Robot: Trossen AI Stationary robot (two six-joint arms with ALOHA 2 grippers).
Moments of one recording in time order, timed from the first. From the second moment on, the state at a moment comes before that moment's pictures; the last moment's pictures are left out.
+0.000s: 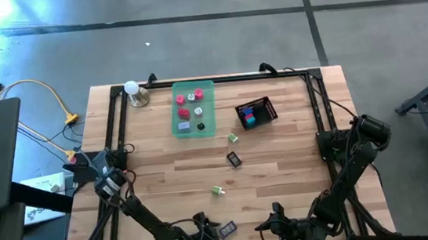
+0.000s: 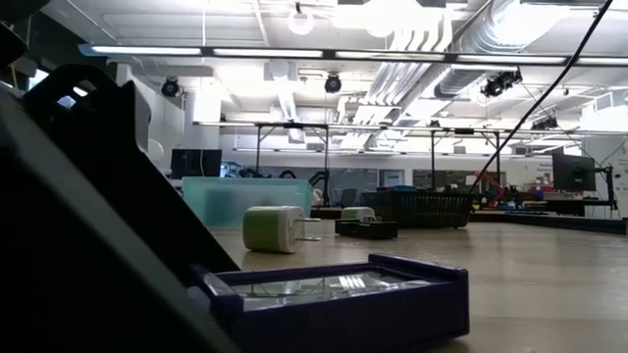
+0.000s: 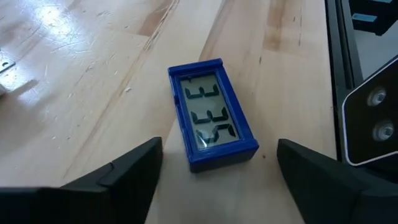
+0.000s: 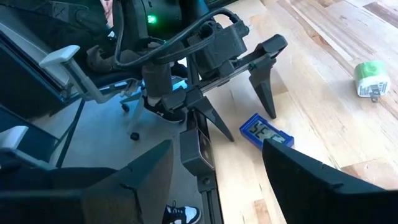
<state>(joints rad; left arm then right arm) -0.79 2.25 1.48 -0.13 -0.80 -0.87 0.94 1.81 1.21 -0.04 0.71 0.94</state>
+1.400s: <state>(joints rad) -0.78 2.26 1.48 -0.10 -0.76 -0.90 0.95 1.81 1.21 -0.03 0.70 0.95</state>
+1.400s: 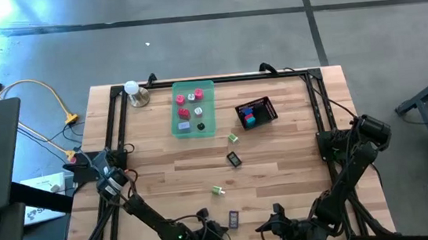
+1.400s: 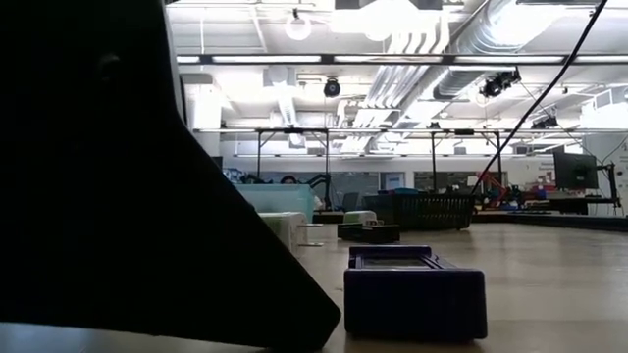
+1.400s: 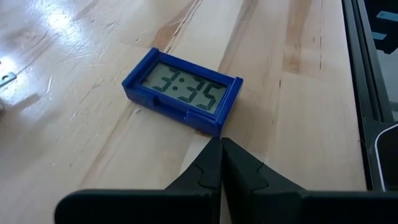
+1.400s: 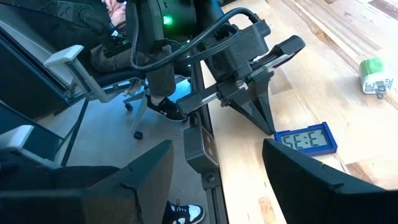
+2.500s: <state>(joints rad) -0.78 2.25 1.48 -0.05 -0.65 -0.78 0.96 1.81 1.21 -0.03 0.70 0.95</state>
